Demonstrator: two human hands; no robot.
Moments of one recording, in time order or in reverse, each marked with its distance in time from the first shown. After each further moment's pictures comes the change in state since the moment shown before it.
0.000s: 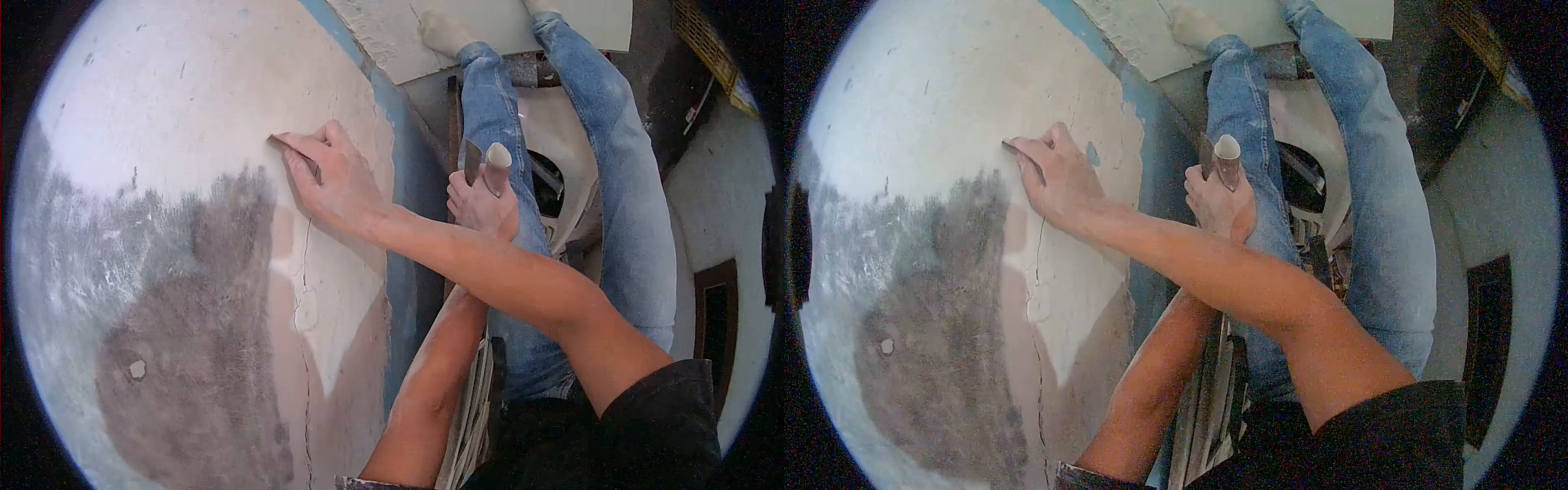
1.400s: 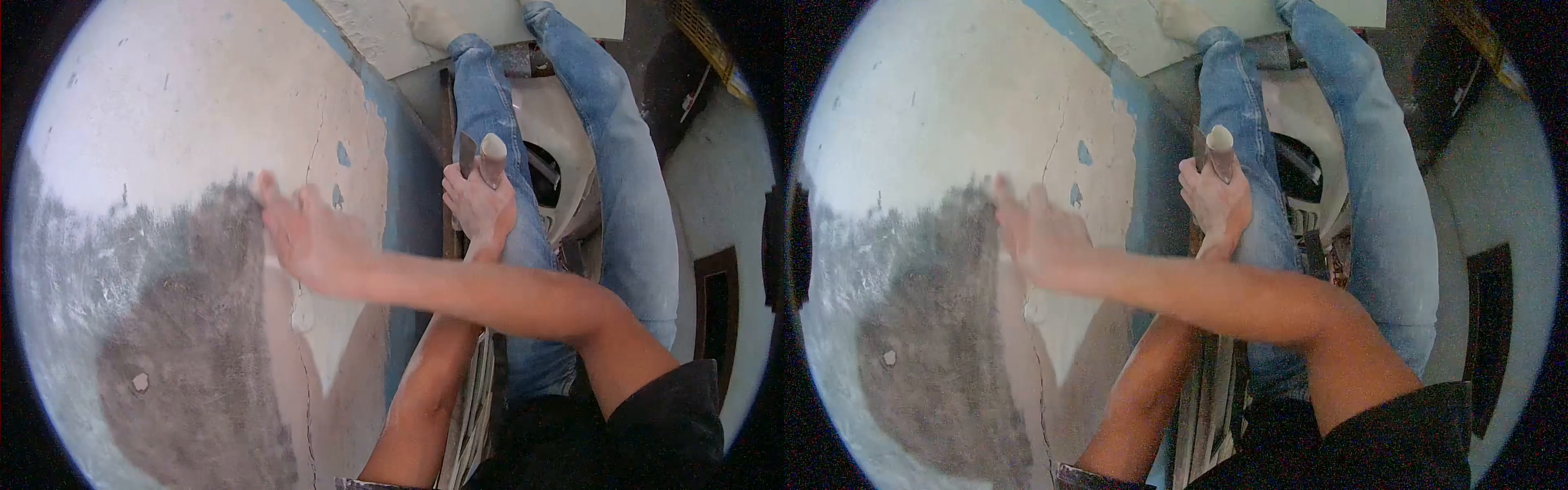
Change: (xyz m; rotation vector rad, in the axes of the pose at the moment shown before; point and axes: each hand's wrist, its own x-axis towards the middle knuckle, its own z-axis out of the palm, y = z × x) left_hand -0.002 -0.003 0.007 -0.037 0.052 0.066; right_hand -0.033 -0.054 -0.007 -0.261 -0.513 0.310
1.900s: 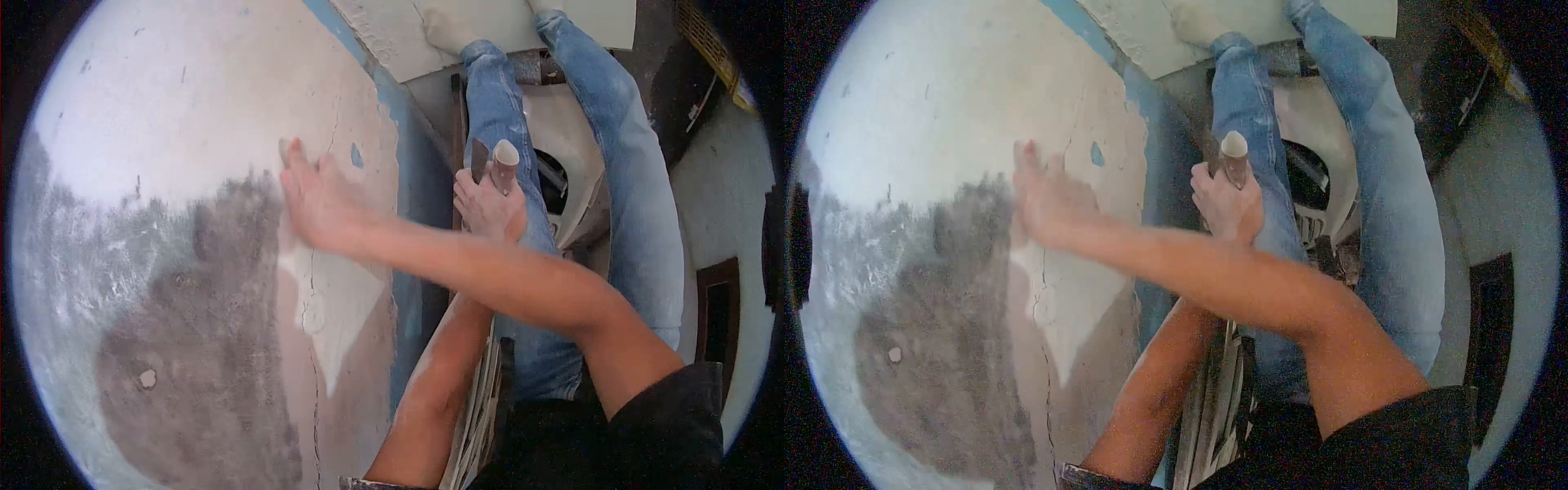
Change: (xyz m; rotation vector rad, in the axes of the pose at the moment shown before) left_hand 0.006 0.002 -0.002 0.030 -0.001 -0.048; right_hand 0.046 0.014 0.006 -0.042 0.075 0.108
